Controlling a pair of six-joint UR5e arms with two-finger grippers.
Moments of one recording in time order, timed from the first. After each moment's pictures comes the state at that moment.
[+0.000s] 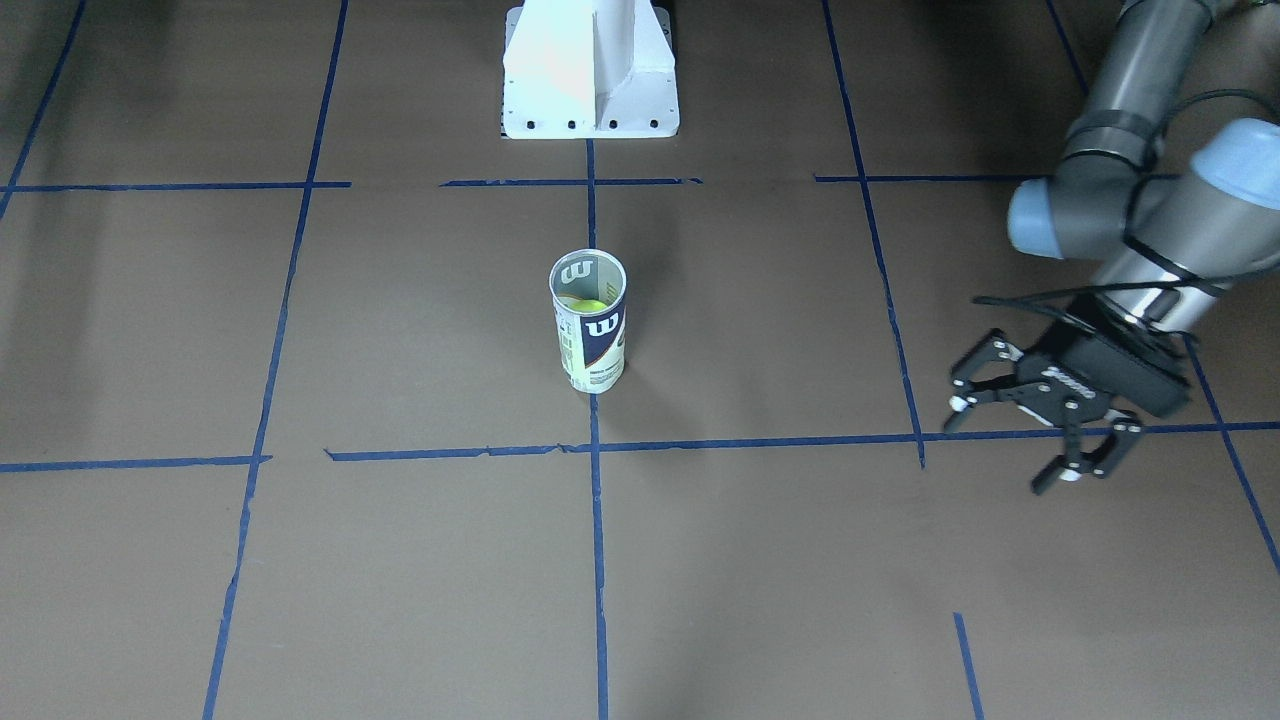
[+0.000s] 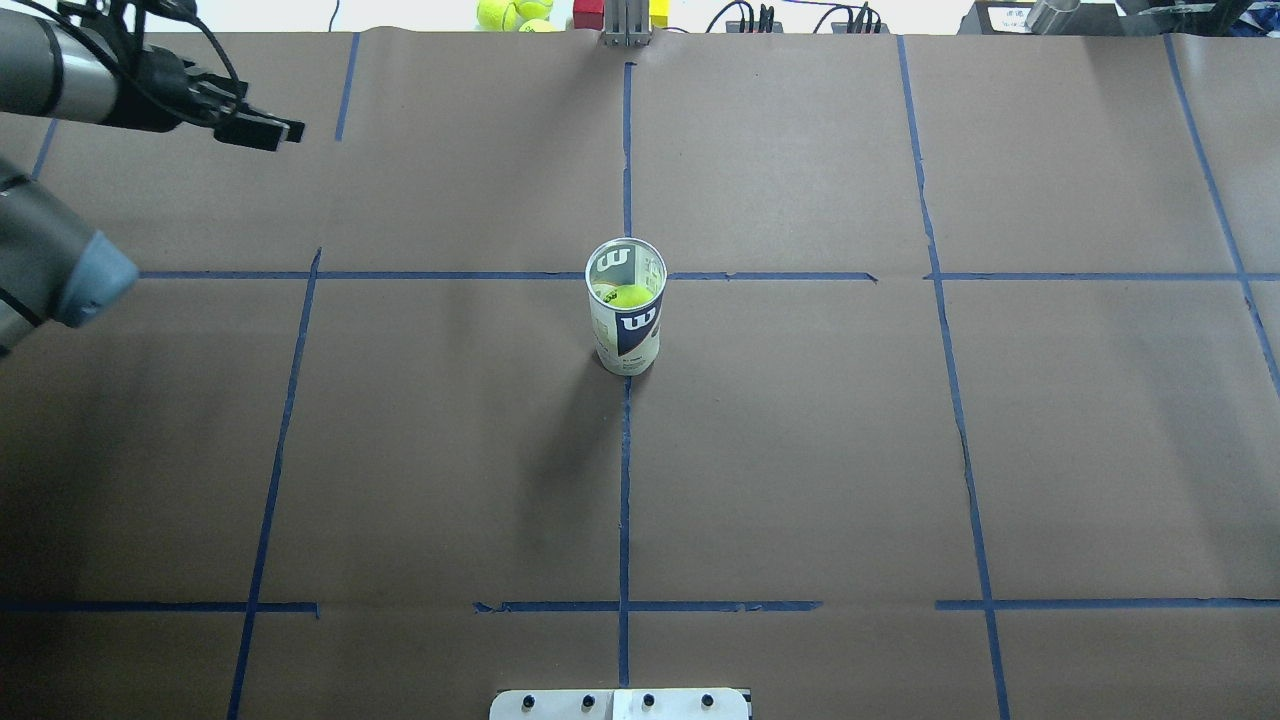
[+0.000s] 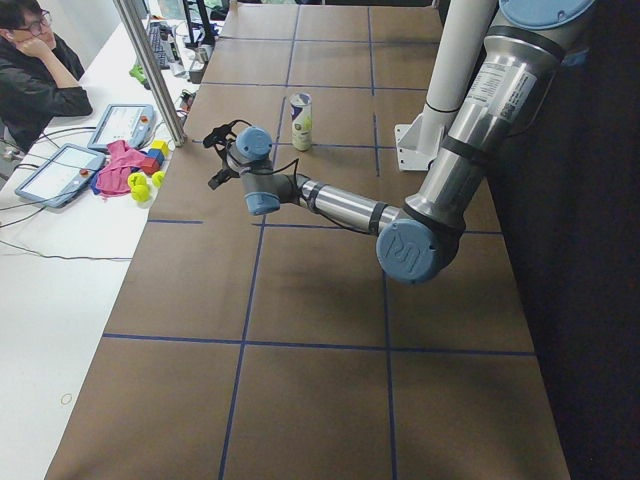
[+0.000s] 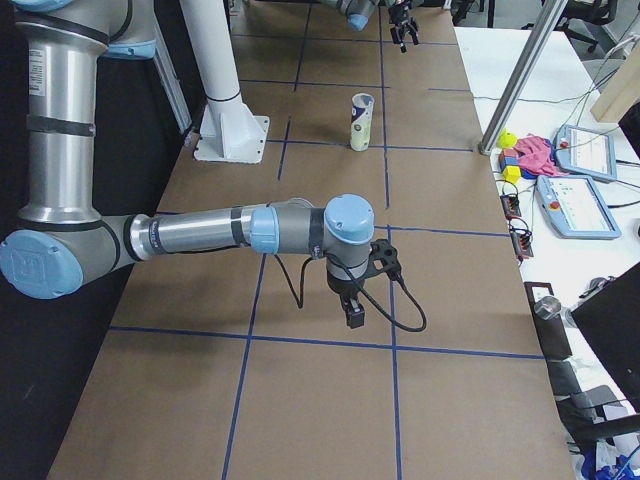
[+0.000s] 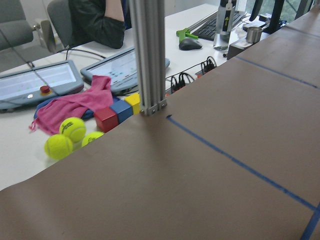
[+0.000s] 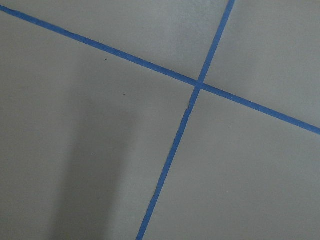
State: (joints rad) left arm -1.13 -1.98 -1.40 -2.48 -2.17 -0.50; right arm 1.60 -1.69 1.85 -1.71 2.32 -0.36
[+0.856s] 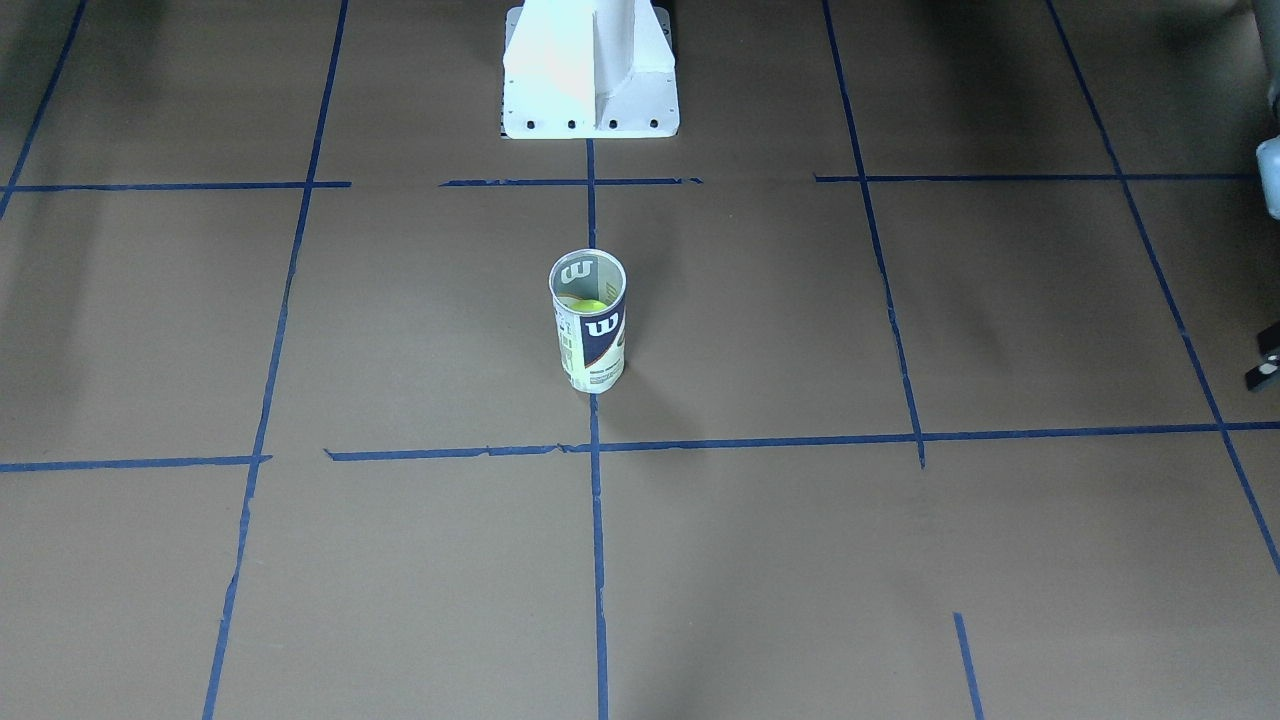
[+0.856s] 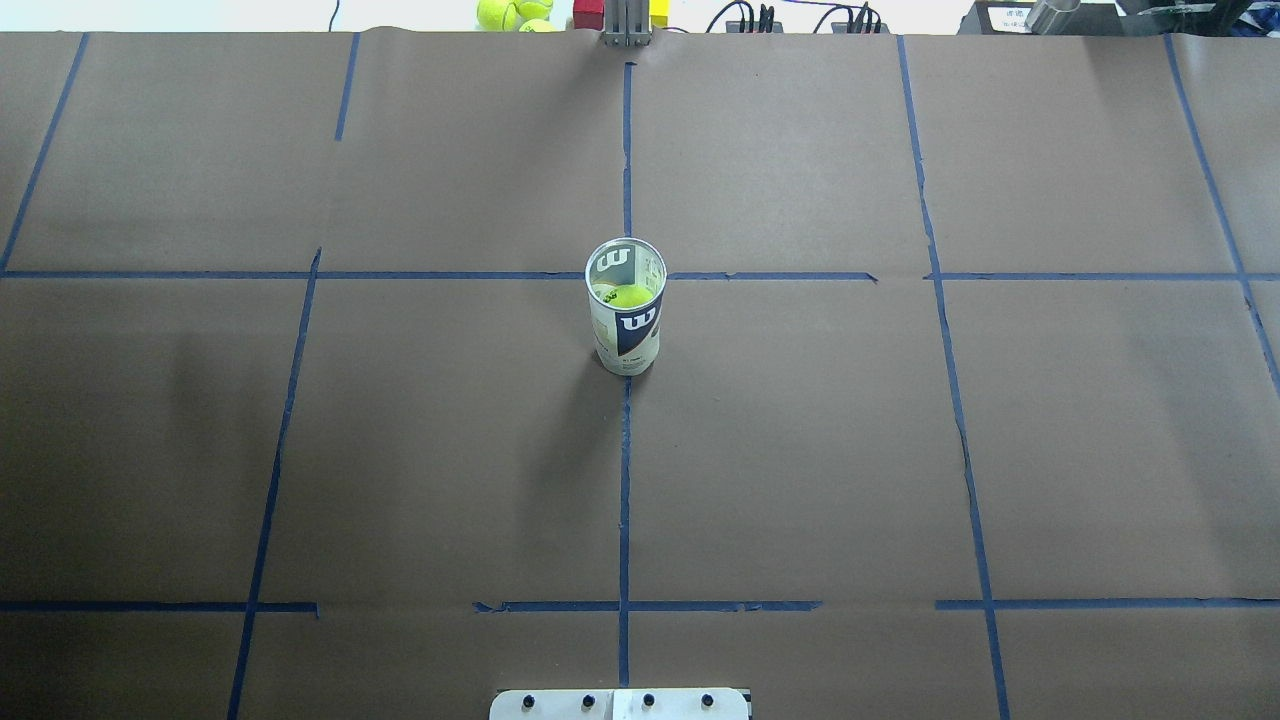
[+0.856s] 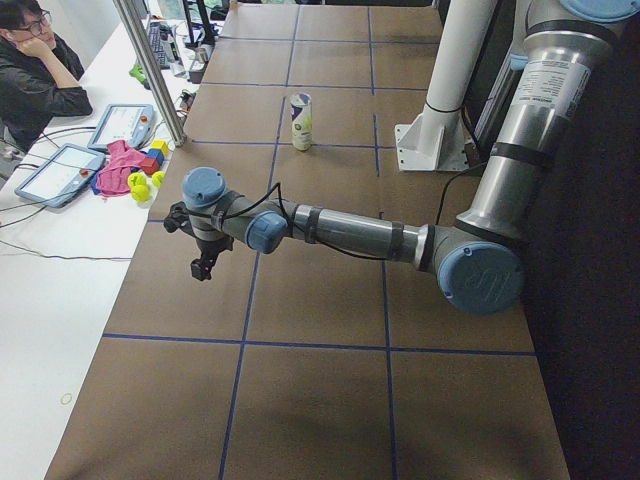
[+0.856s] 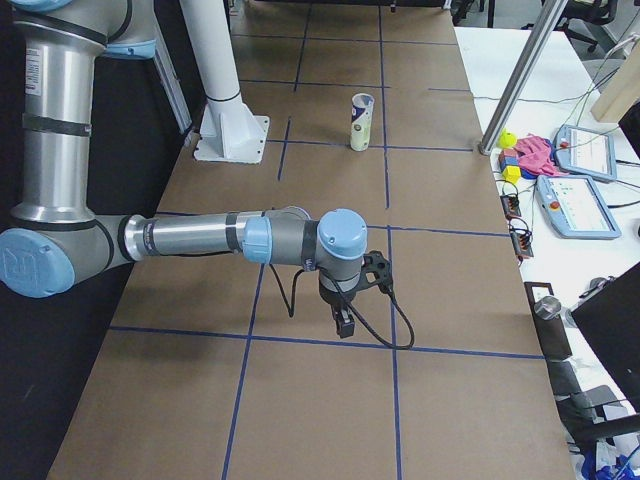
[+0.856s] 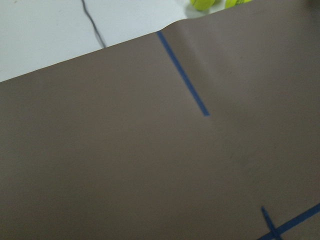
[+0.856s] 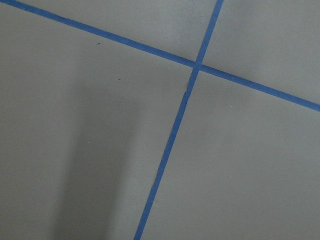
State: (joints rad) left arm -1.45 -1.84 -1.45 -1.74 -2.36 0.07; right arm 1.60 -1.71 1.83 -1.71 2.33 -0.36
